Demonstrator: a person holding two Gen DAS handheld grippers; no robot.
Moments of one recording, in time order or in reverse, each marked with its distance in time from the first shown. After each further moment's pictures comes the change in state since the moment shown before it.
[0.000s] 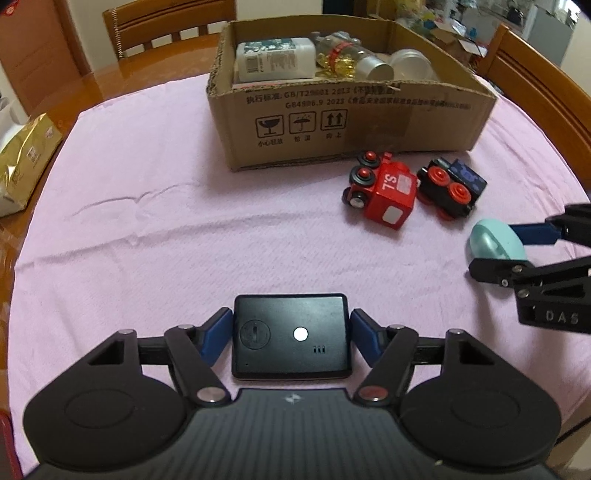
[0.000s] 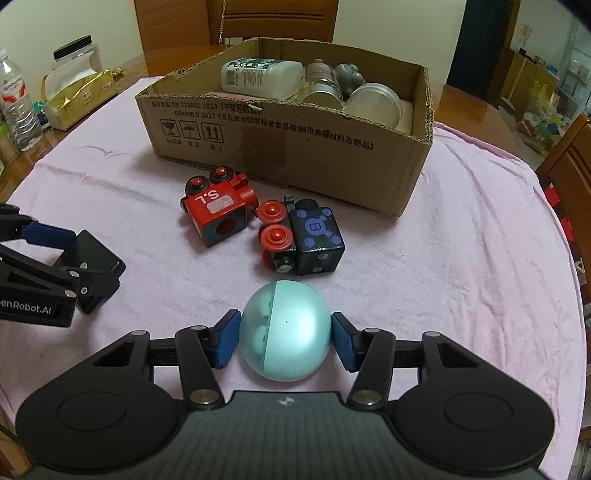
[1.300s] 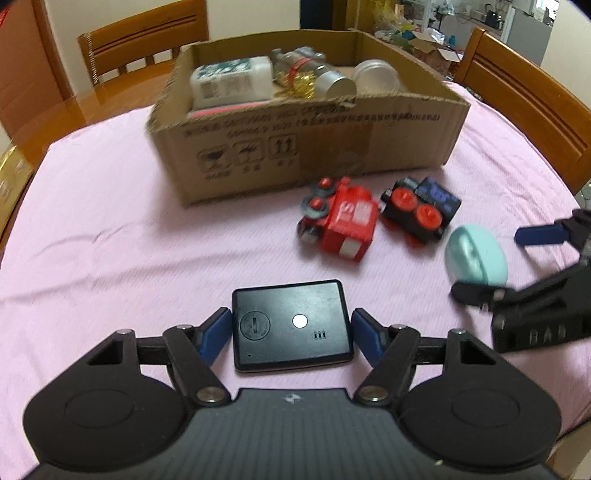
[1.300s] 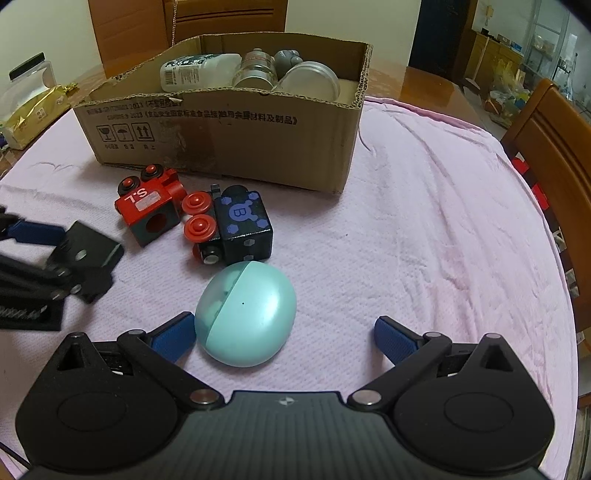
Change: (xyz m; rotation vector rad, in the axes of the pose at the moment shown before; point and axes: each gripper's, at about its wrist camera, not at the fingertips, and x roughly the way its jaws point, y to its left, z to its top) left arm 0.013 -0.023 0.011 0.027 -0.064 -0.027; right arm 0.011 -0.031 -0.009 0.112 -0.007 -0.086
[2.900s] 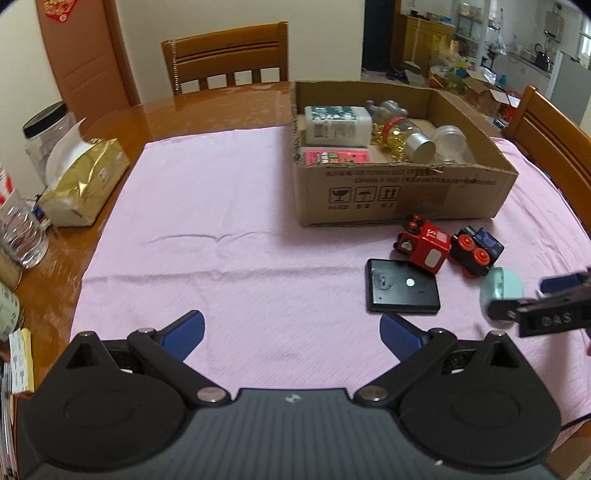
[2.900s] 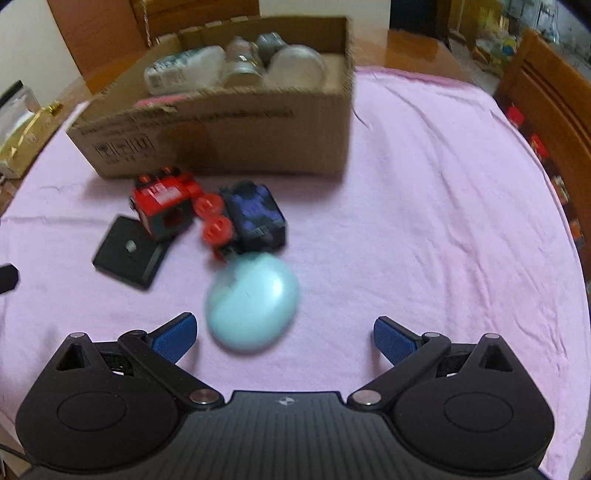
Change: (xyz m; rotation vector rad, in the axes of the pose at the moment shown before) left arm -0.063 0.050 -0.003 -0.122 -0.084 0.123; right arm -0.007 0.011 0.019 0.144 0.058 0.042
